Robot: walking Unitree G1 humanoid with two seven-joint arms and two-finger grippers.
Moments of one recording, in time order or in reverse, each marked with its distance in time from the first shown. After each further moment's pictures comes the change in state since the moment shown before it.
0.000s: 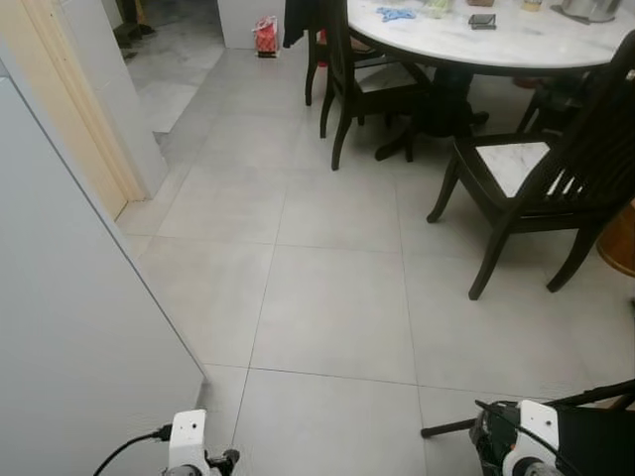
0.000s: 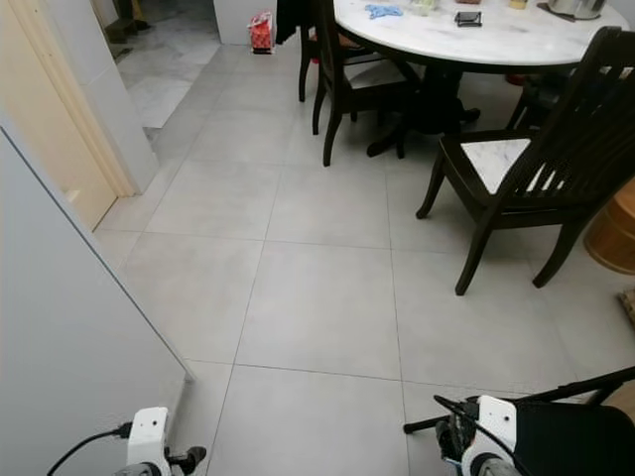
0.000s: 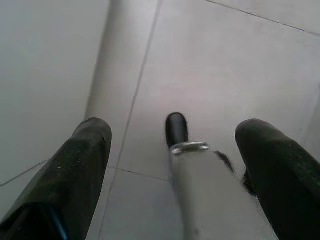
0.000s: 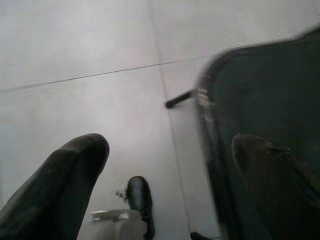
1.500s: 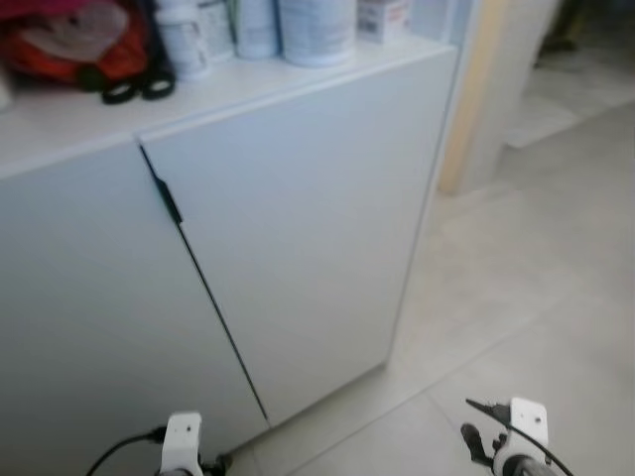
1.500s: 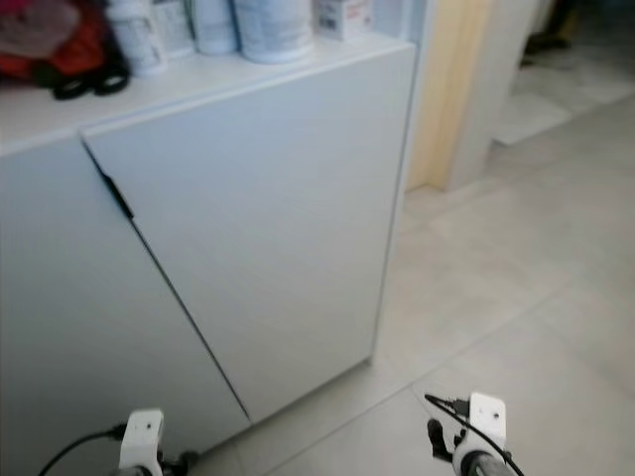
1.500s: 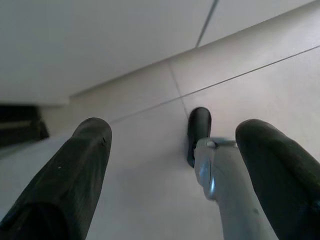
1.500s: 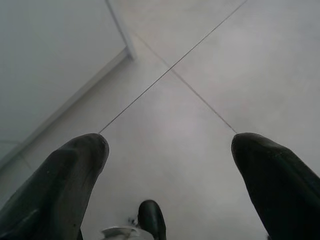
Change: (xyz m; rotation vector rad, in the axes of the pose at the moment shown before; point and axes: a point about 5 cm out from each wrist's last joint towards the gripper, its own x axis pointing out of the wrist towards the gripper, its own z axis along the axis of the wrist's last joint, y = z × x) left arm -0.002 0.004 -0.009 0.039 0.031 -0.004; right arm 0.000 0.000 -0.002 -0.020 -0.002 -0.018
